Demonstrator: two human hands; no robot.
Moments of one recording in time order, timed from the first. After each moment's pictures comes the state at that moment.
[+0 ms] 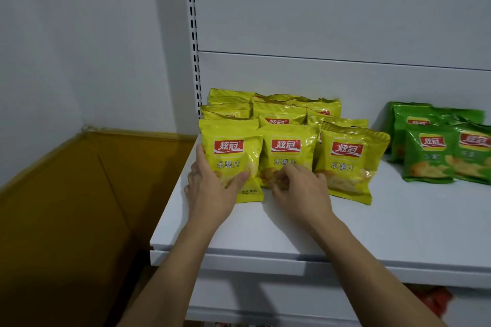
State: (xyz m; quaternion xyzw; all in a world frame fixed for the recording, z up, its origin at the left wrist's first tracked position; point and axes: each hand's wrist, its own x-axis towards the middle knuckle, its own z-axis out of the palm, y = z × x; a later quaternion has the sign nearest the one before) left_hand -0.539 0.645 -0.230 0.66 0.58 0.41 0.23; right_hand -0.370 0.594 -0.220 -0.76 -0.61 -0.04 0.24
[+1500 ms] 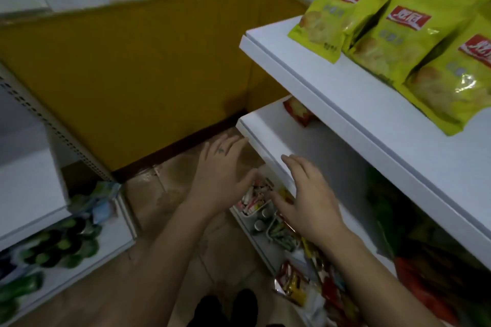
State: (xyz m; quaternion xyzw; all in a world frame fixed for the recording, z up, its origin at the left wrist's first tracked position) left_hand -0.485 0.336 -0.359 0.56 0.79 0.24 0.08; right_hand -0.300 0.398 -0.332 -0.40 -0.90 0.16 0.12
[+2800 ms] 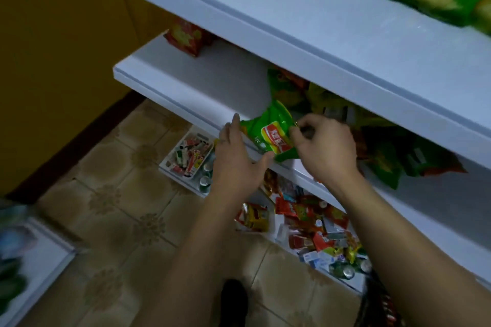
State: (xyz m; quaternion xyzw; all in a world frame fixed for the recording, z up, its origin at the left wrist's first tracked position) left_hand -0.252 0.348 -0.423 0.54 0.68 0.34 0.36; right_hand -0.105 0.388 -0.369 -0.67 -0.71 0.12 0.20
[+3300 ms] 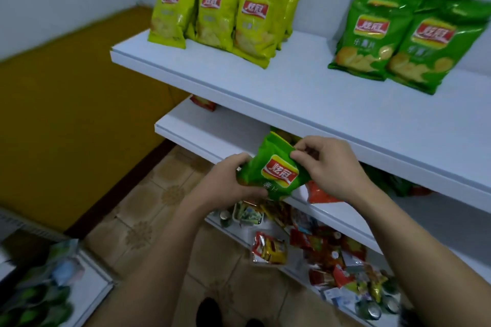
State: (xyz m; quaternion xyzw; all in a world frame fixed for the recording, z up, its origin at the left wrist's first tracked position) left_hand -0.273 0.304 -0.302 0.65 0.61 0.24 0.38; right_hand -0.059 0.338 -0.258 -0.54 -0.77 0.24 0.23
